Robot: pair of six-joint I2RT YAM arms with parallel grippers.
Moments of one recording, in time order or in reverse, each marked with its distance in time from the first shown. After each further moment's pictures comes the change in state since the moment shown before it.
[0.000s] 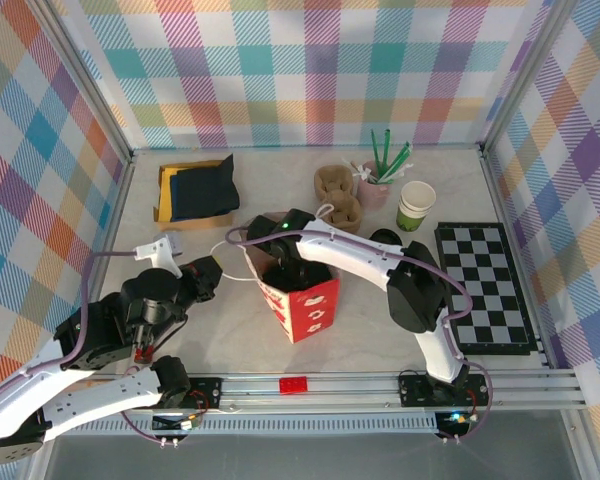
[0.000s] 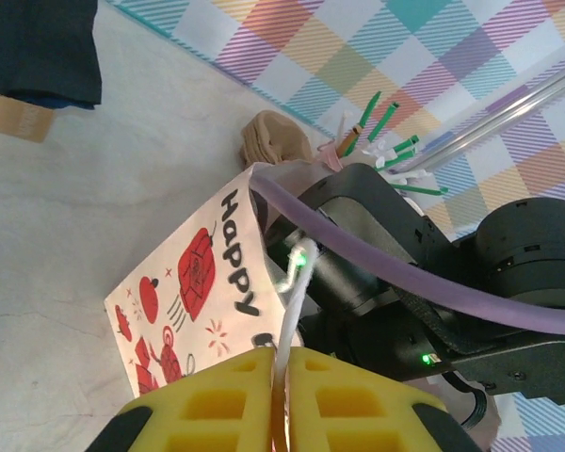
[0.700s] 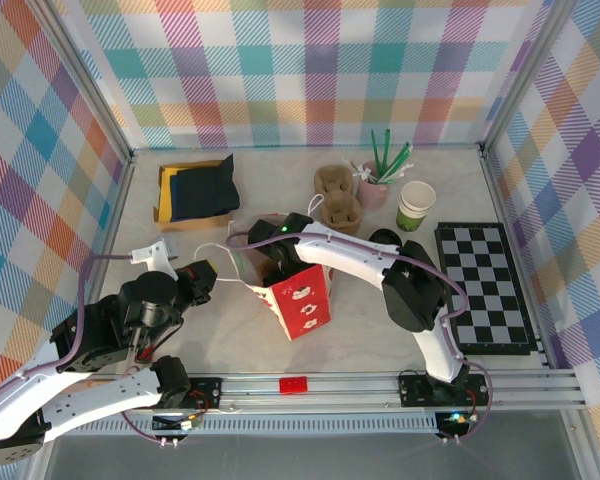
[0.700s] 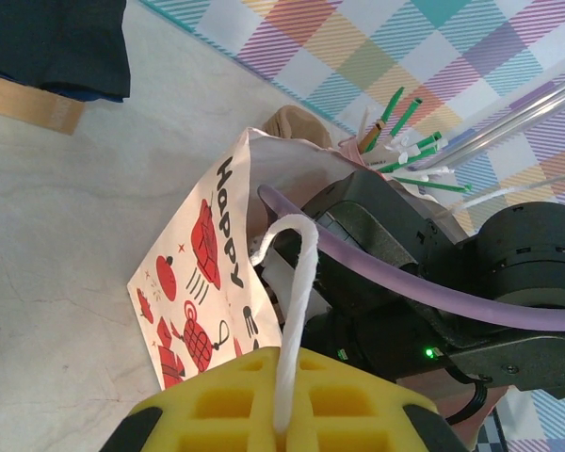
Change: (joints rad) left arm 0.000 -0.027 0.000 -0.074 -0.019 -0.028; right arm -0.004 0.015 -0.042 0.034 -0.030 -0.025
